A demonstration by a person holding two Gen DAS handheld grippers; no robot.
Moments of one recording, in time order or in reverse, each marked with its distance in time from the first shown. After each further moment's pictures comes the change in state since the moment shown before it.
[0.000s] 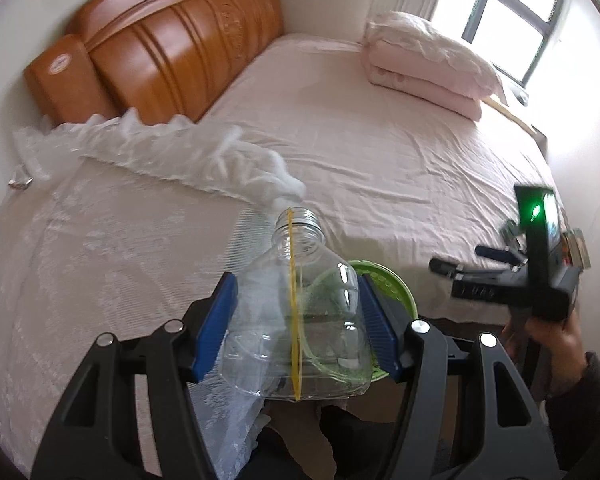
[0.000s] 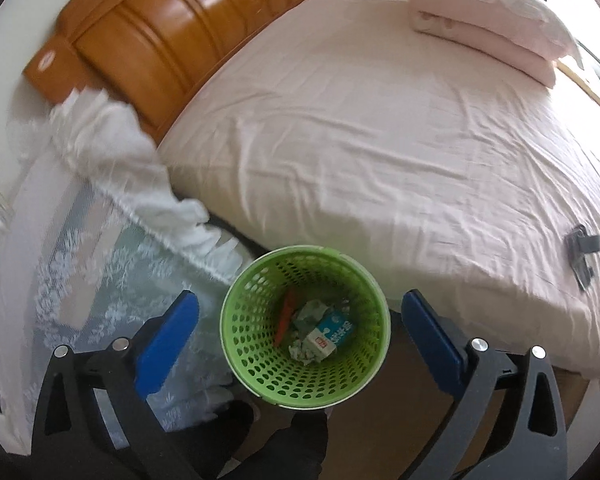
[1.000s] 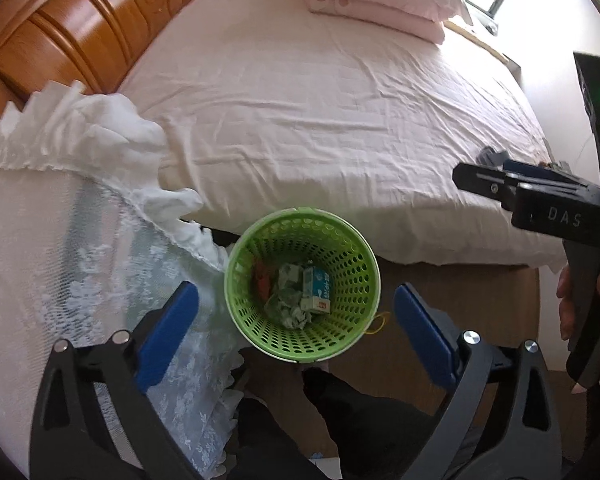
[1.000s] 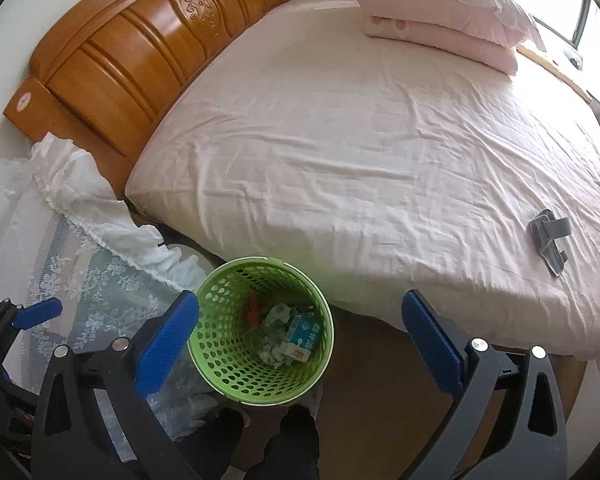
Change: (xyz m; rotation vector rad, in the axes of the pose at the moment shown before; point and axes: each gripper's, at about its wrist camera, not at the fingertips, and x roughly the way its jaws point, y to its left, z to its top) left arm 0.091 -0.097 -0.010 0.121 0.196 -0.077; right arm -0.032 -0.066 0.003 0.053 -0.026 -0.026
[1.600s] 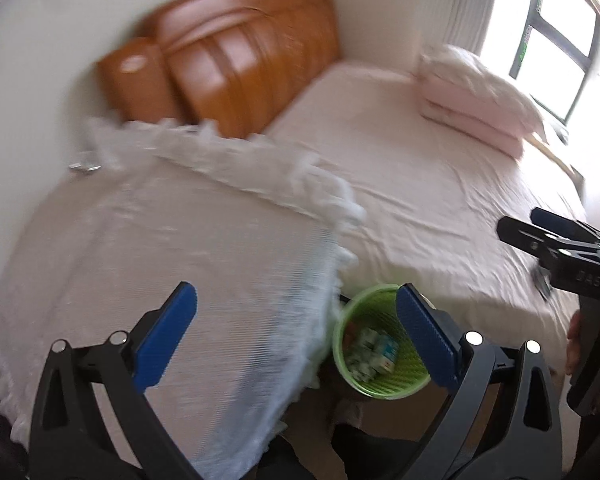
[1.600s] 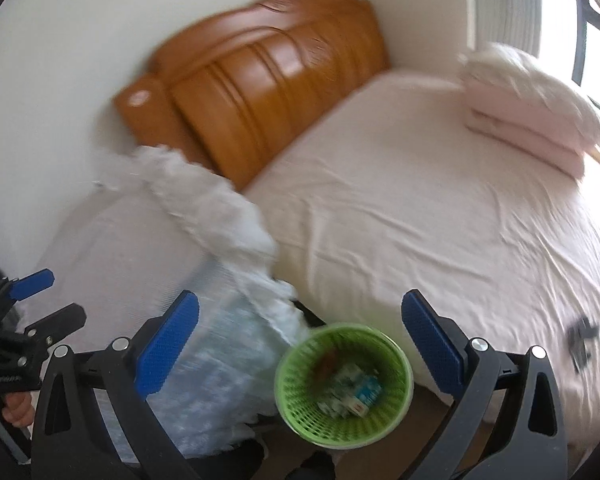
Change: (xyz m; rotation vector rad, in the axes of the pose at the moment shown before) left arm -0.153 0.124 -0.042 -0.295 -0.285 0.253; right arm -0.081 0.160 0.032 -0.274 -0.209 0.230
